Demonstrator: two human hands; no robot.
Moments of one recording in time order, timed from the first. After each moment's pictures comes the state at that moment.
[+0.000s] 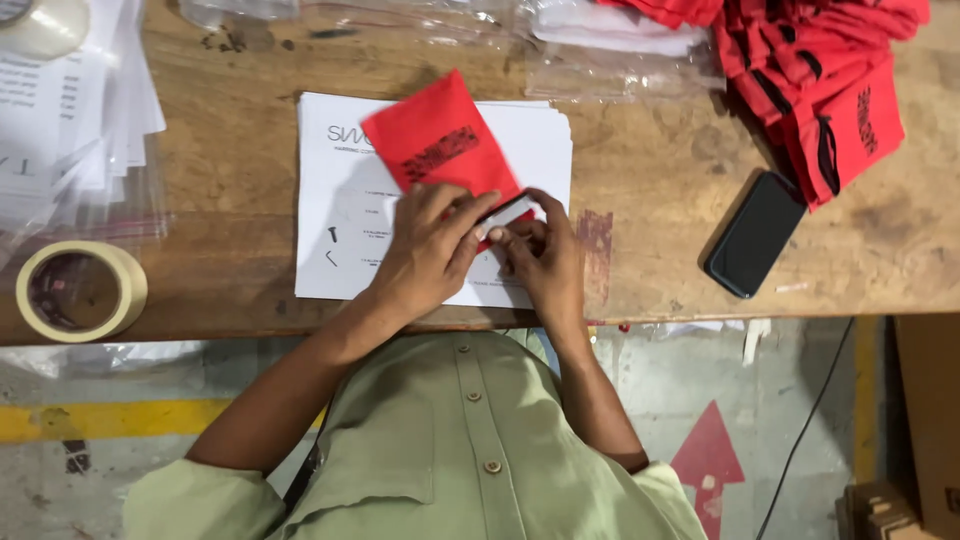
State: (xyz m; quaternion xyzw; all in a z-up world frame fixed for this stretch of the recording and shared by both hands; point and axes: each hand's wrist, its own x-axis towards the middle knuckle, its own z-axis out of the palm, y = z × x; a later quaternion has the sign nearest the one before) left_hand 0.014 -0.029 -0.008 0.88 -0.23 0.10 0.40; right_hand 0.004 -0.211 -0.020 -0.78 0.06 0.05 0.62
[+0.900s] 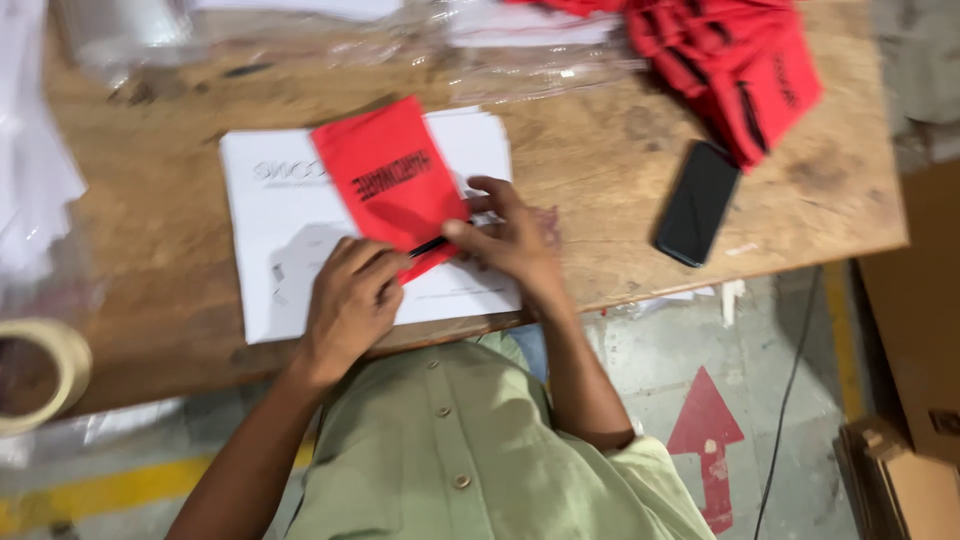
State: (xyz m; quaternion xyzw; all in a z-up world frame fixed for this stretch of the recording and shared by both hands) left_hand -0.003 -0.009 -0.018 0.89 -0.23 0.11 0.39; right_hand 0.033 -0.231 0.002 -0.71 0.08 0.15 0.69
